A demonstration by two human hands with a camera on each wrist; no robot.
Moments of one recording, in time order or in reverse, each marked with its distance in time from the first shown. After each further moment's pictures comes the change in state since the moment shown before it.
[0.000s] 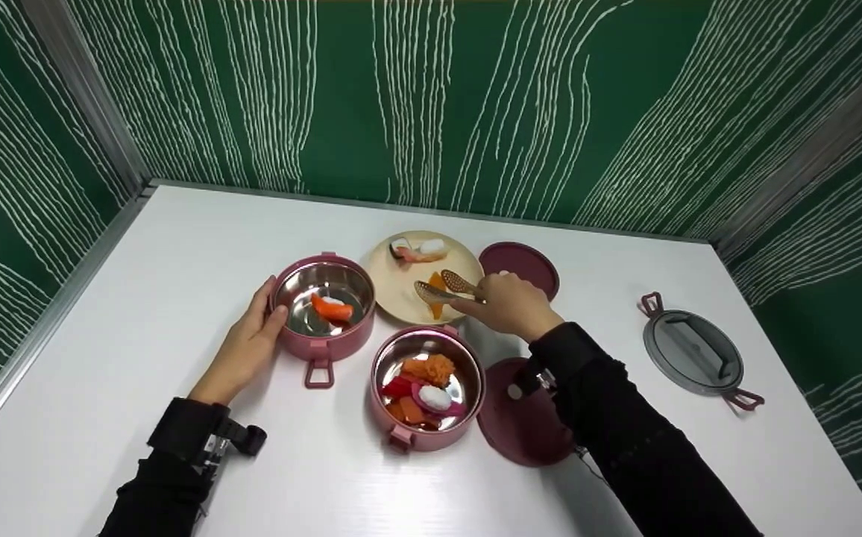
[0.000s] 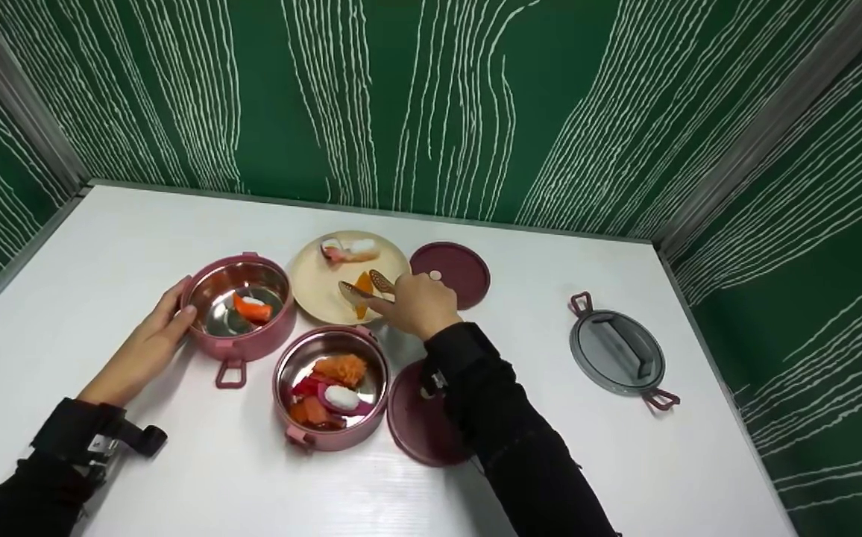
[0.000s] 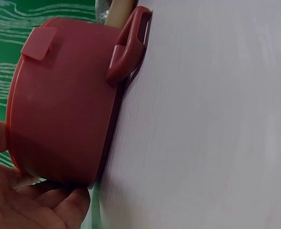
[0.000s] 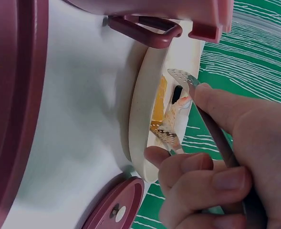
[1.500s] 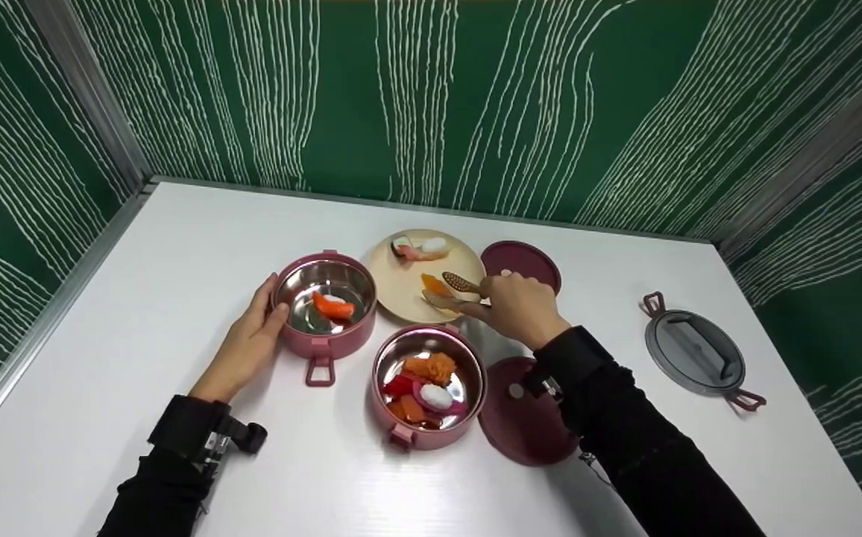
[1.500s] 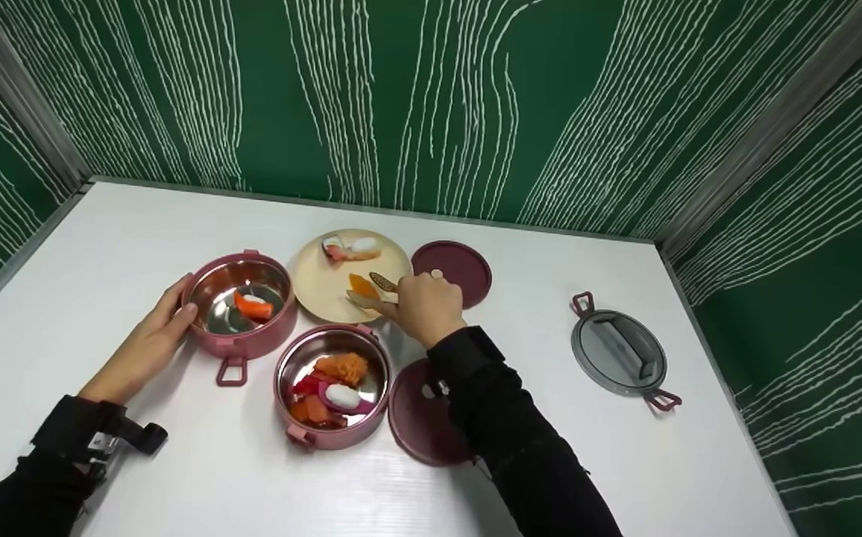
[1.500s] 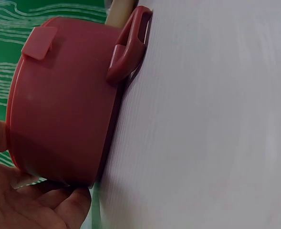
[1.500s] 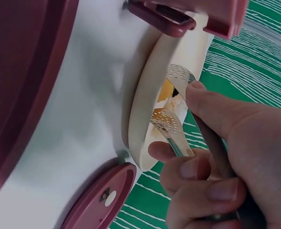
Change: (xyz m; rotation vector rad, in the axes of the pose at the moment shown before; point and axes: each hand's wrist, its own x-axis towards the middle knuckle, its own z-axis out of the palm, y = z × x) left_hand -0.001 0.002 -0.001 0.009 -0.005 -0.012; right_hand -0.011 0.002 0.002 -0.143 0.196 -0.088
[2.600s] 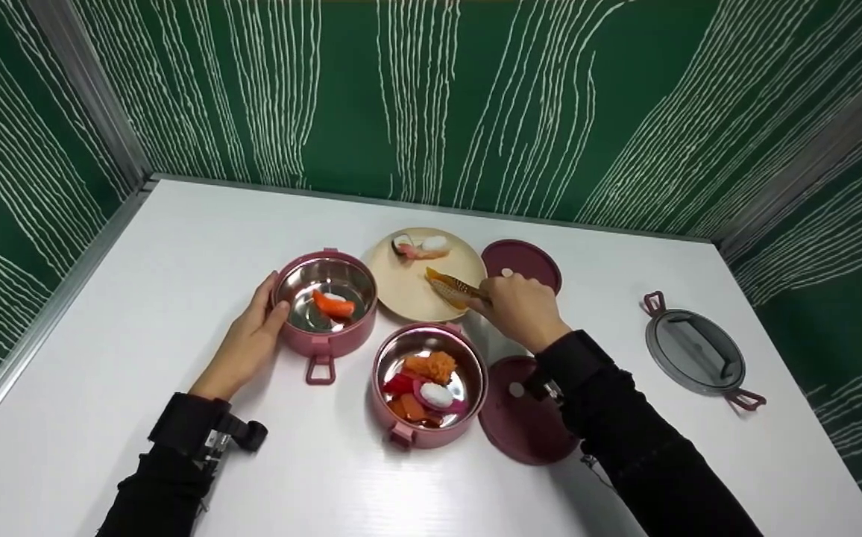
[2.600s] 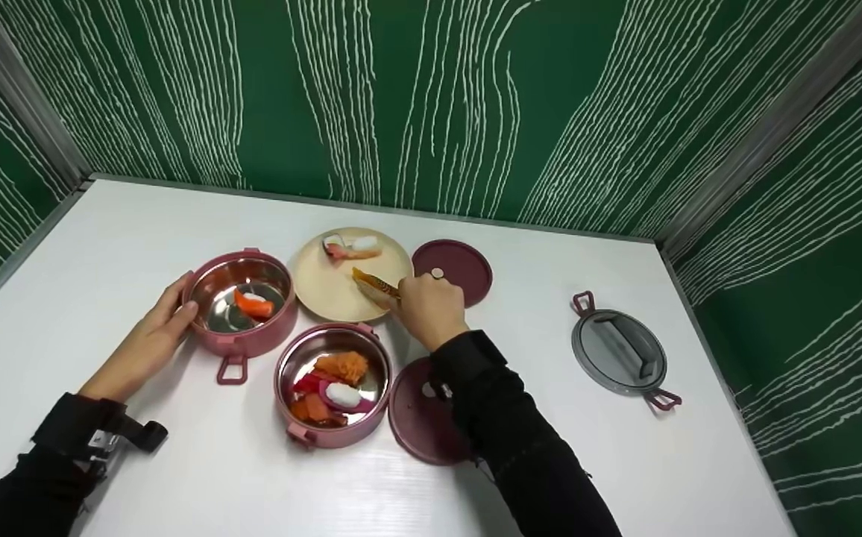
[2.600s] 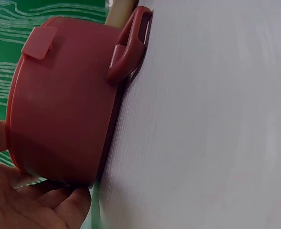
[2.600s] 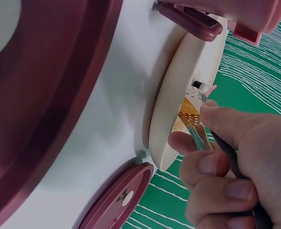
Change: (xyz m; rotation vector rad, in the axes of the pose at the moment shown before) left_hand 0.001 -0.002 0.001 0.034 0.010 -0.001; right_hand 0.001 0.005 0.016 -0.007 0.126 -0.060
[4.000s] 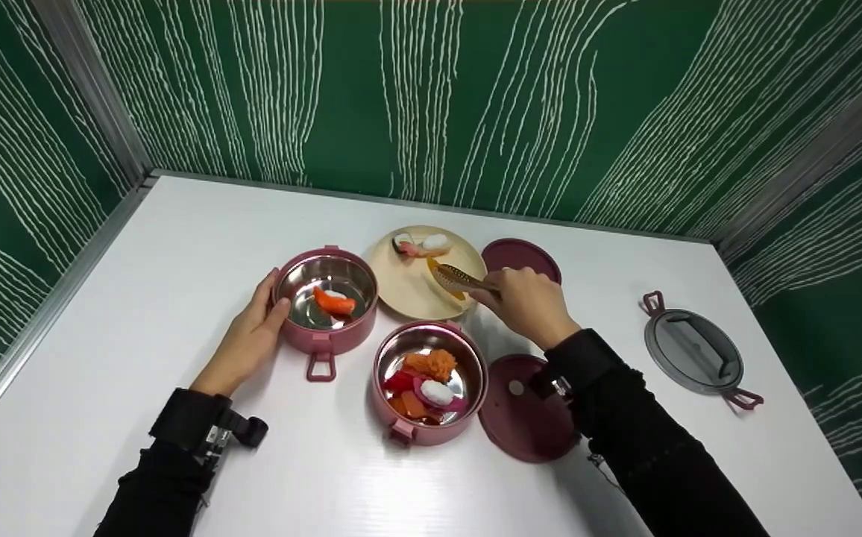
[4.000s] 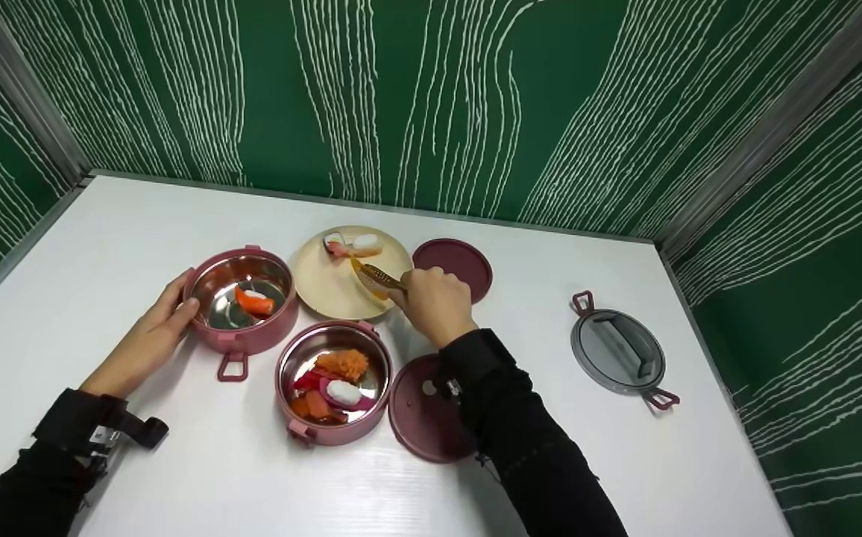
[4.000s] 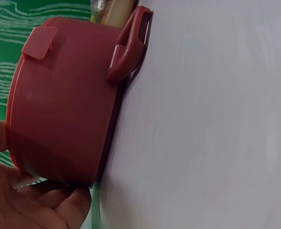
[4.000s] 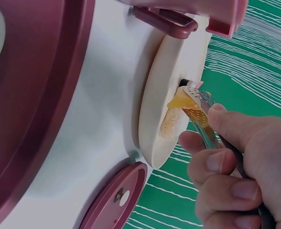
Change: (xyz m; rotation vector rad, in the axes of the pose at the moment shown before) left_hand -0.001 0.001 -0.001 -0.008 0.001 0.013; right_hand -0.004 0.005 -0.013 0.097 0.021 -0.010
